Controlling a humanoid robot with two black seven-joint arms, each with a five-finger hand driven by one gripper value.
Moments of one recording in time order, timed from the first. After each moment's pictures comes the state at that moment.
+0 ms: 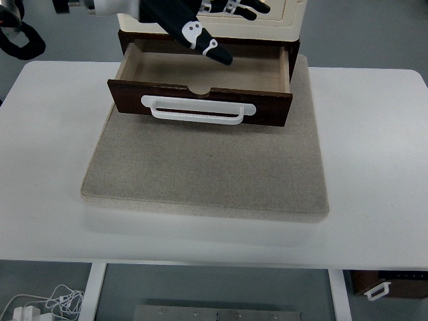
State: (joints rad) left arm -1.39 0.72 -0.48 -1.46 0.28 -0.54 0.18; right arm -0.01 0.00 -0.01 0.18 -0.04 0.07 0.03
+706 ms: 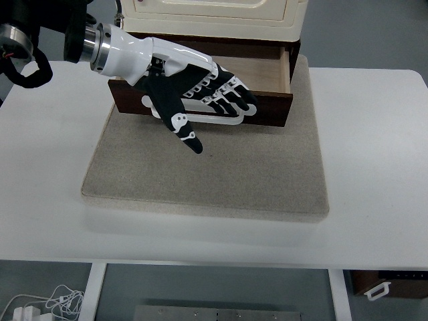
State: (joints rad) left arm -1.40 0.73 -0.38 -1.55 0.30 -0.61 0.49; right arm -0.01 0.00 -0.01 0.18 -0.04 0.07 0.03
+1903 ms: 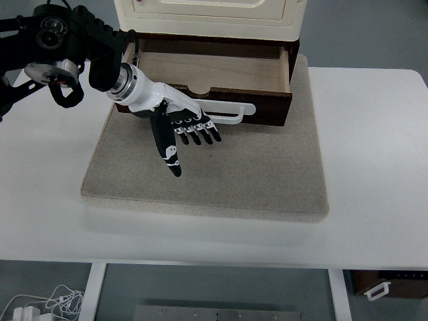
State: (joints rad) left arm -1.44 0.60 -0.20 -1.41 0.49 -0.61 0.61; right arm -0.01 0.00 -0.01 0.18 -0.04 0.07 0.03
